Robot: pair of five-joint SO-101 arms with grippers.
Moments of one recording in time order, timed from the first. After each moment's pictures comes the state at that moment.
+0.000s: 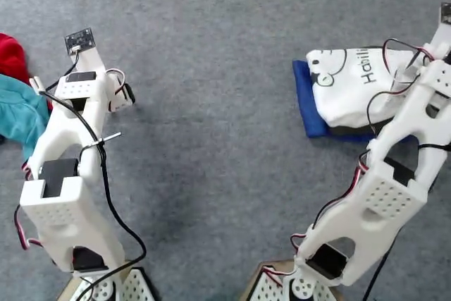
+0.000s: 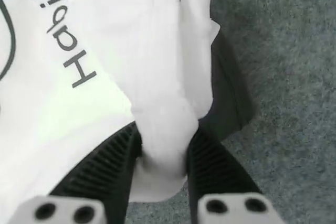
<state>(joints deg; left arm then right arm) -10.8 17.5 11.0 47.4 15.0 34.8 34.0 -40.5 83.9 13.3</state>
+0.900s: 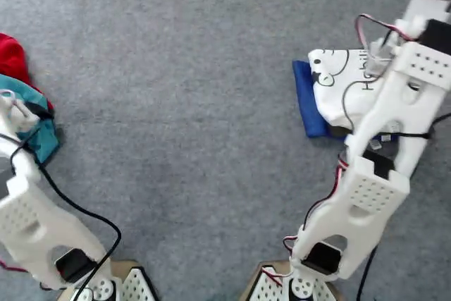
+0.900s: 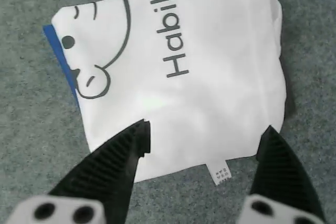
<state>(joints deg) -41.7 26.9 -3.5 63.9 6.7 23.8 31.8 -55.5 100.7 8.2</state>
